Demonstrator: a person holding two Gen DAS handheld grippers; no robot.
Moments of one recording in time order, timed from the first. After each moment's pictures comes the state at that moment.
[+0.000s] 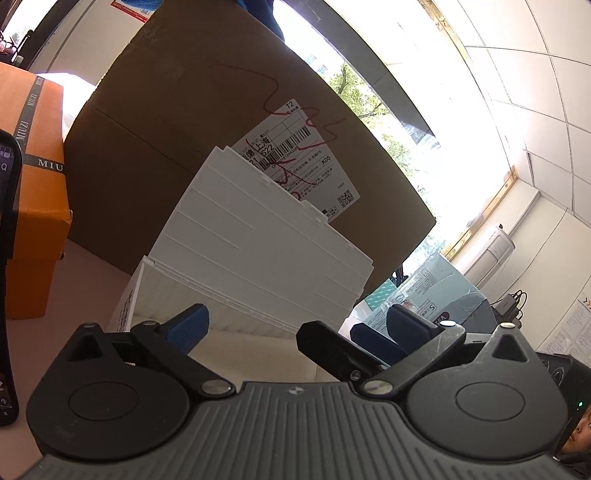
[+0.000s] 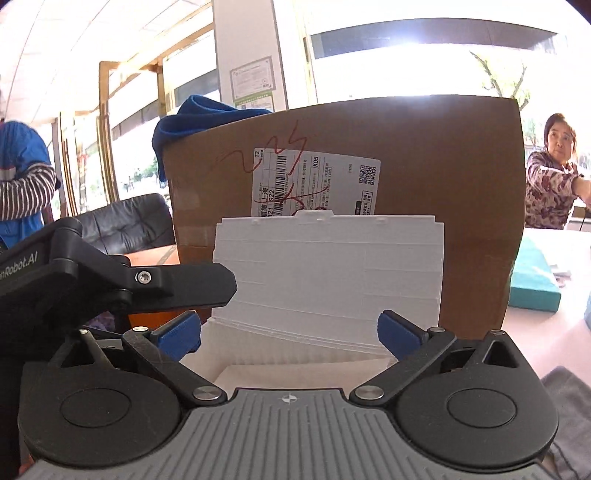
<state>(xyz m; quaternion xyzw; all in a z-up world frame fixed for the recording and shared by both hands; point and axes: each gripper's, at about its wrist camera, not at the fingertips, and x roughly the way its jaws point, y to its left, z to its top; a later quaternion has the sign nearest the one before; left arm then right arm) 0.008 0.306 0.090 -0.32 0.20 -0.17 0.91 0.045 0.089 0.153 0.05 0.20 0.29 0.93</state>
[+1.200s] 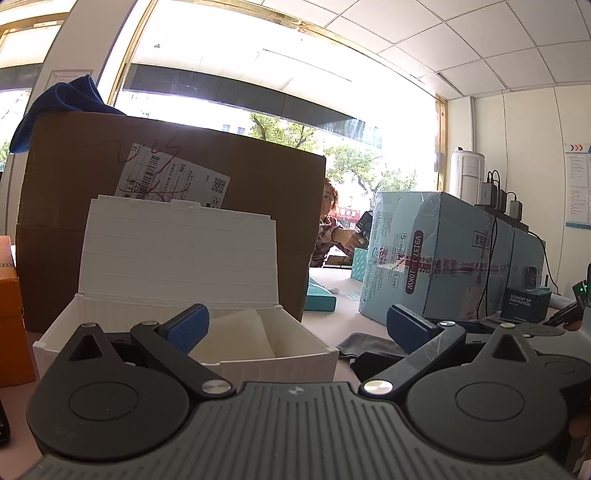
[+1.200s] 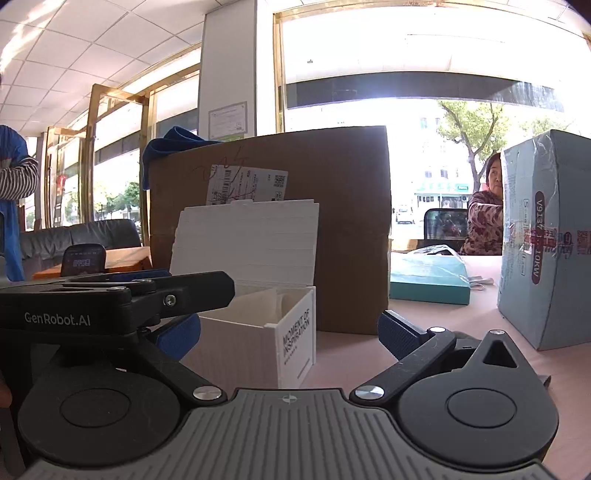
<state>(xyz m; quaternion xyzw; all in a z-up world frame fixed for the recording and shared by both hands) -0.072 0.185 0.055 -0.05 0.05 -0.18 0.98 -0.070 -0.022 0.099 0.01 0.10 0.23 0.97</state>
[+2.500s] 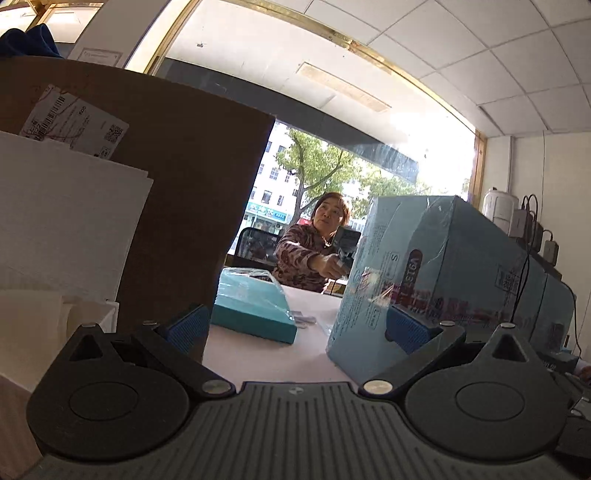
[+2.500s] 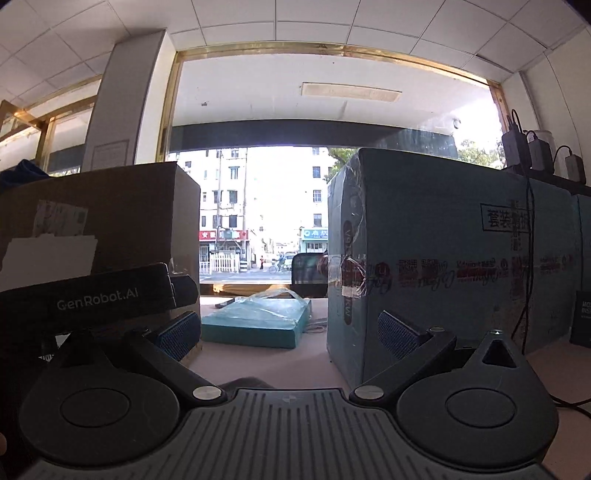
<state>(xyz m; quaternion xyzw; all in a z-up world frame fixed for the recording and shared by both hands) 0.020 0.029 0.045 -0.13 0.04 -0.12 0.98 -0.014 -0.129 0.080 0.00 0.03 0.03 1.00</state>
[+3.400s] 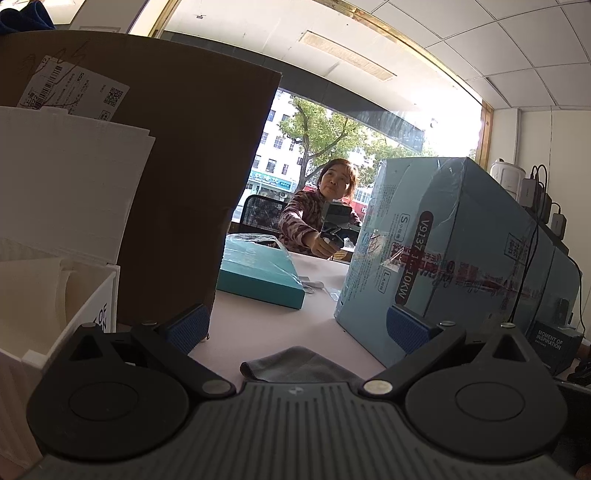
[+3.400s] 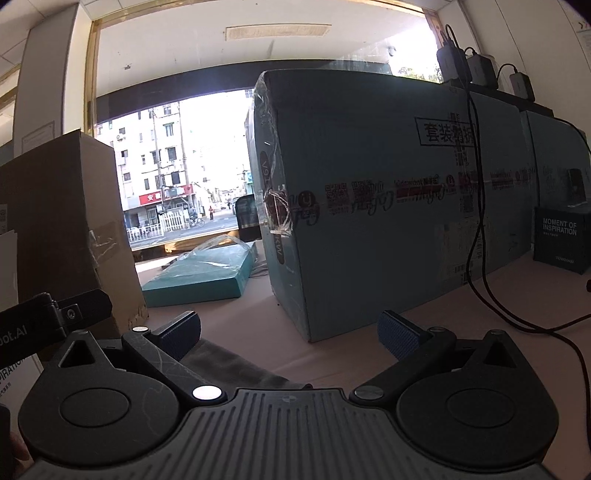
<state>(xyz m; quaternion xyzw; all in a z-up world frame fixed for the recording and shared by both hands) 0.031 0.026 0.039 -0.12 0.09 -0.13 0.98 0.007 -0.177 0.070 0.12 0.14 -0.06 0.98</state>
